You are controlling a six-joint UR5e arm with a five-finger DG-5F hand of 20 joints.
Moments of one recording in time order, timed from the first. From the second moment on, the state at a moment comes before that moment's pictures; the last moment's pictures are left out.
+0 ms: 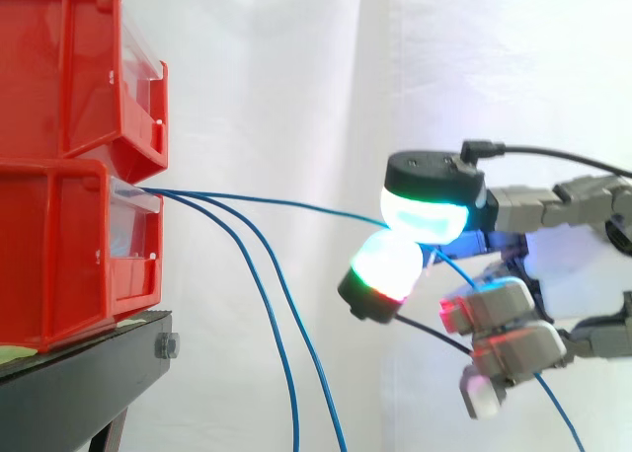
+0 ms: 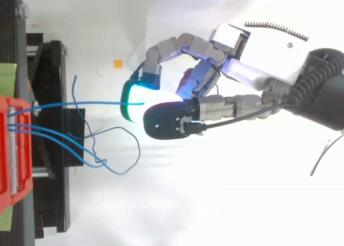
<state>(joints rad) 0.20 -2.18 -1.36 -2.89 -1.01 -0.08</state>
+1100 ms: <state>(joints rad) 0.20 -2.18 -1.40 -2.80 -1.01 -0.09</state>
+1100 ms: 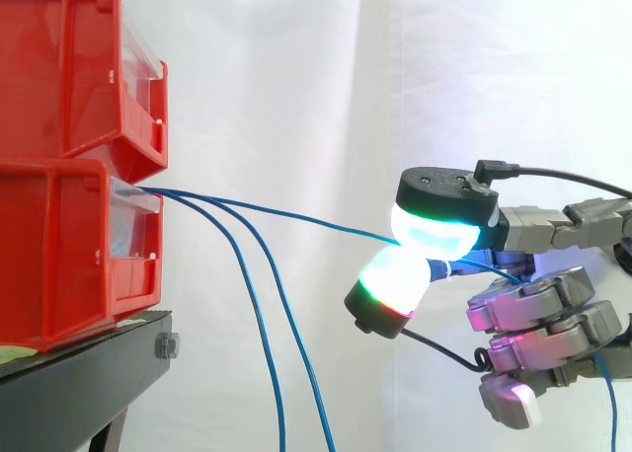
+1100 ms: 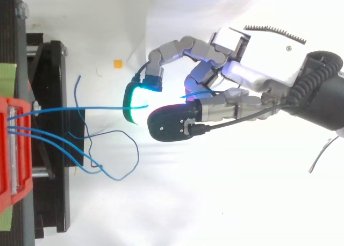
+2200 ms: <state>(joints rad) 0.20 -2.18 -1.40 -2.80 -1.01 -0.10</state>
